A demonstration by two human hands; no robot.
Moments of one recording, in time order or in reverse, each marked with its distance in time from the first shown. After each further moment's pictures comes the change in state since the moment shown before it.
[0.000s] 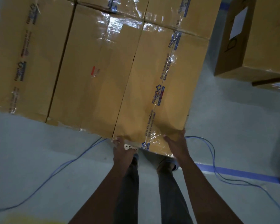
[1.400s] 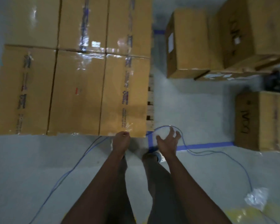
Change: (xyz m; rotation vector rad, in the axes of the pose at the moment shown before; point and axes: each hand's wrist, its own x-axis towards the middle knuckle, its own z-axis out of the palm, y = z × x) left_hand -0.170 0.077 -0.005 0.086 -0.162 0.130; right_hand -0.216 0.019 -0.114 0.022 0.371 -0.055
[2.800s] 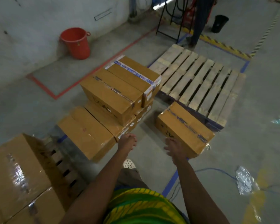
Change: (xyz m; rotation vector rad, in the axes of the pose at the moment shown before) left_hand -0.219 0.445 0.540 0.474 -0.410 0.559; right_hand 0.225 0.167 -0.555 1.148 0.251 0.270
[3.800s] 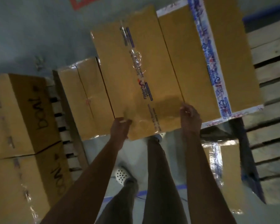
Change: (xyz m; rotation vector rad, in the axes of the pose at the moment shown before) left_hand 0.487 0.110 -0.045 -0.366 0.501 -0.661; right_hand 0.543 -0.254 0.309 -0.722 -0.278 -0.259
